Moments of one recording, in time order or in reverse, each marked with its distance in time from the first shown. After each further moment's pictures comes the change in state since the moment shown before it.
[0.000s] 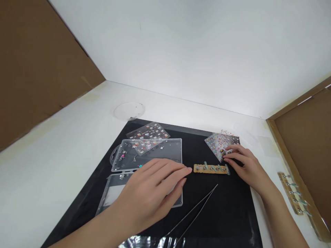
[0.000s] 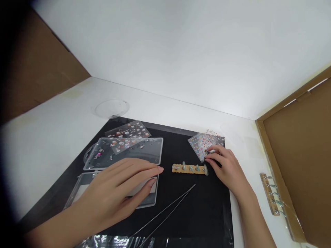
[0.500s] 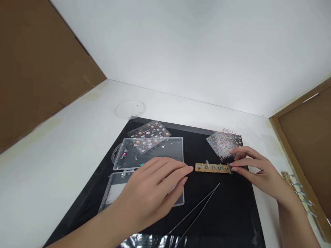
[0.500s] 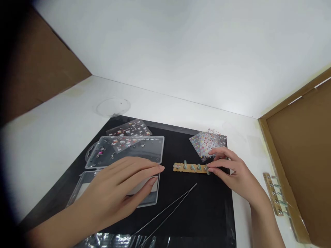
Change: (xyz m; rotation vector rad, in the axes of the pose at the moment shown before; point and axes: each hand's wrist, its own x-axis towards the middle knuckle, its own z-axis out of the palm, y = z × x) left_hand 0.000 0.000 -0.001 0.014 -0.002 -0.005; right_hand 0.004 -0.026 -0.033 0.260 -0.065 -0.038
